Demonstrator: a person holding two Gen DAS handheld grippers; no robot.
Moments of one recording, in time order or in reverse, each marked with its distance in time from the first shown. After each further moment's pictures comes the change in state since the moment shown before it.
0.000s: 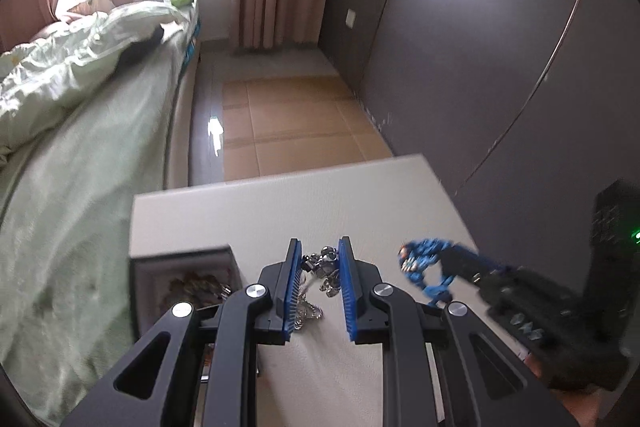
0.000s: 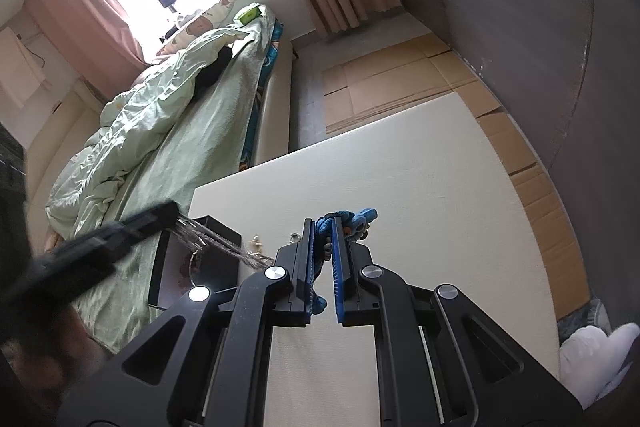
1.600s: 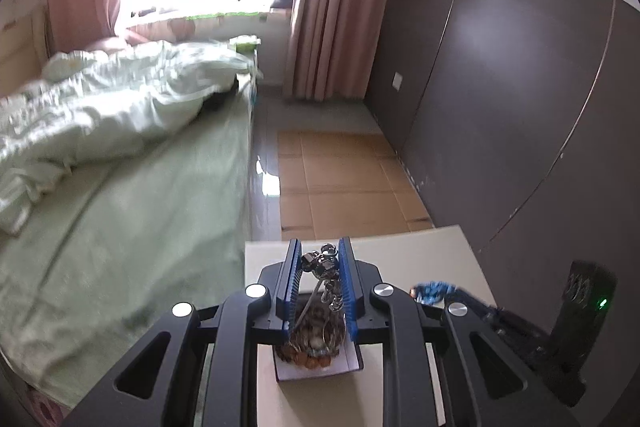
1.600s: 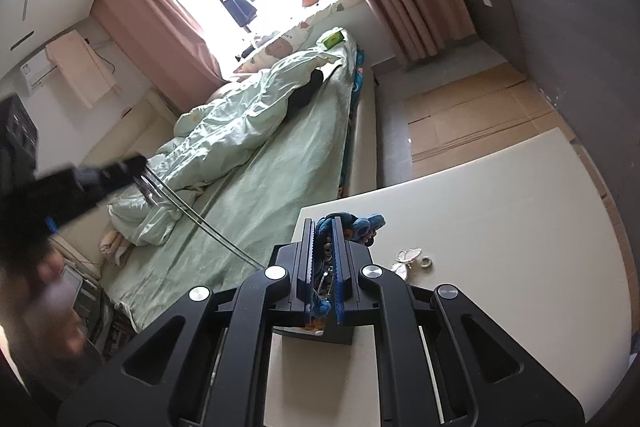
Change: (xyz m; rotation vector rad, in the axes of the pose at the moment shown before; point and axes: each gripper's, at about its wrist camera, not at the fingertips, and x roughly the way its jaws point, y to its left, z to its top) left arm -0.119 0.094 0.026 -0.103 -0.145 0.096; right arm -0.013 0.072 0.004 -0.072 -0.097 0.270
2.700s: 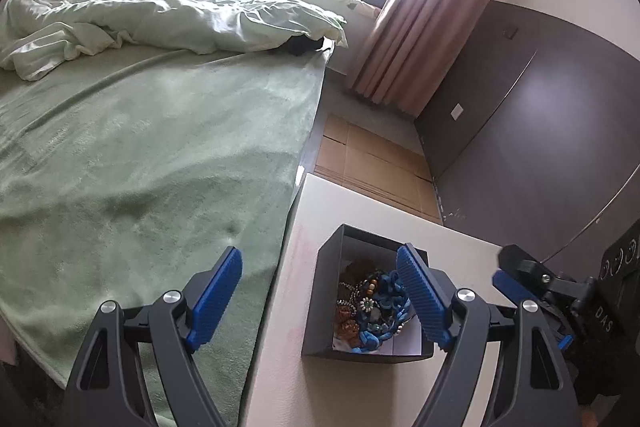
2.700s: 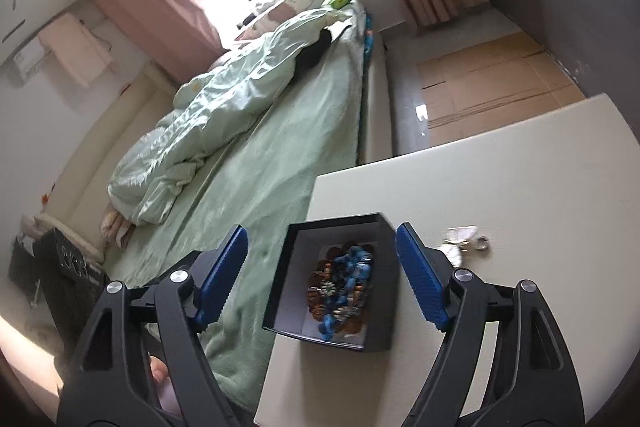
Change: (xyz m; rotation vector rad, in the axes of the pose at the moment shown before) left arm 0.049 0.085 -0.116 -0.358 -0.052 0.055; right arm 0.062 0.017 -0.017 0.026 0.110 0.005
